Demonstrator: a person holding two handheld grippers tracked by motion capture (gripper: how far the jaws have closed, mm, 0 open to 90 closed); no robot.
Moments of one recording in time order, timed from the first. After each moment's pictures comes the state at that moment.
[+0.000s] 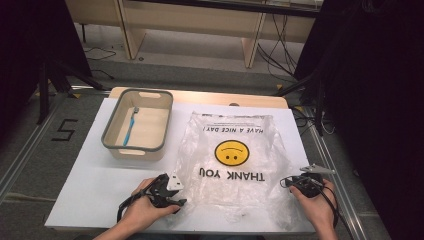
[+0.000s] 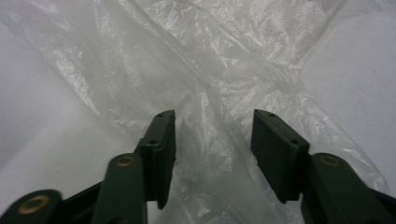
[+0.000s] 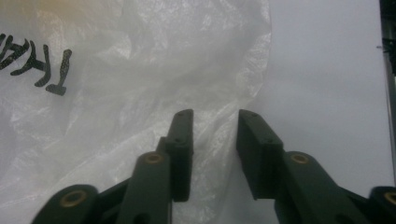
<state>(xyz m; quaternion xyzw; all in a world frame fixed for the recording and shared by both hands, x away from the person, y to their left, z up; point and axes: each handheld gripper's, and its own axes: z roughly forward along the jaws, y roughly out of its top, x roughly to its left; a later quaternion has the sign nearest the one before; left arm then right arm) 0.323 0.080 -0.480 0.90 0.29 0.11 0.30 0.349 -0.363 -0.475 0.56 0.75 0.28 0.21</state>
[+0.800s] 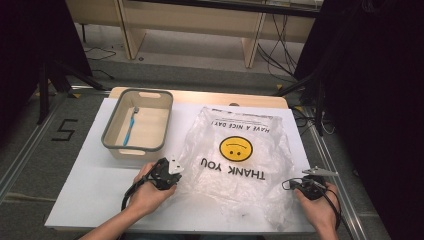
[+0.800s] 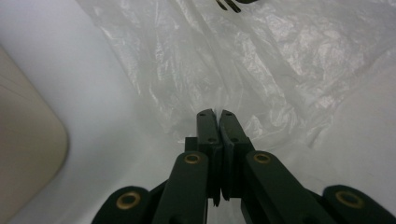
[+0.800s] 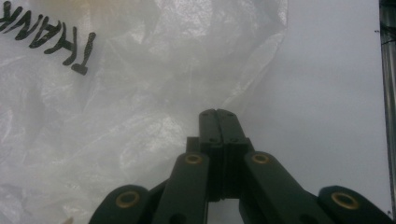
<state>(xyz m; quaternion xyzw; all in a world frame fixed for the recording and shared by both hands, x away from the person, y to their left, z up) 0.362 0.080 -0.469 0.88 0.32 0.19 0.30 0.337 -0.364 -0.467 0.57 0.75 0.28 0.19</state>
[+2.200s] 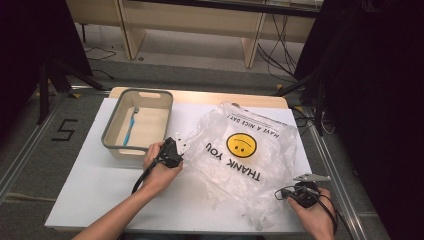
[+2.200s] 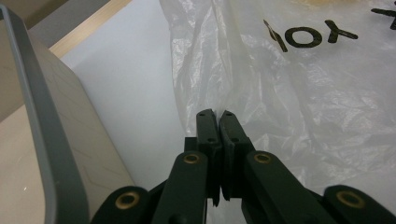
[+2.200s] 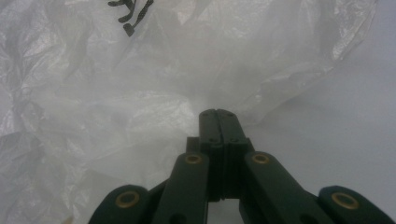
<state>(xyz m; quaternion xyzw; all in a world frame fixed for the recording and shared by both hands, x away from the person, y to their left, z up) 0.416 0.064 -0.460 0.84 0.34 0.29 0.31 0.319 -0.340 -0.463 0.54 0.78 0.27 0.15</state>
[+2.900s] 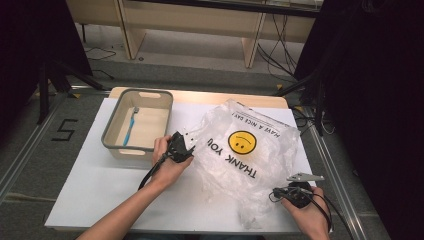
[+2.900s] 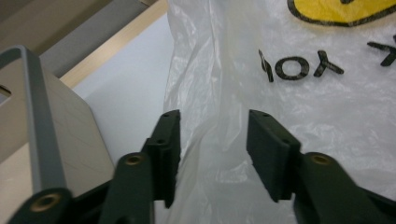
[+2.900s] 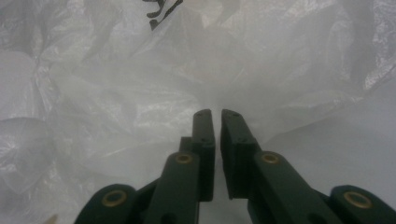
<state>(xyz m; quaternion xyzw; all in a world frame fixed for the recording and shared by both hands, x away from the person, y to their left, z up) 0.428 0.046 -0.453 0.82 0.33 0.33 0.33 0.320 -0.325 -0.465 0.50 0.80 0.30 0.14</state>
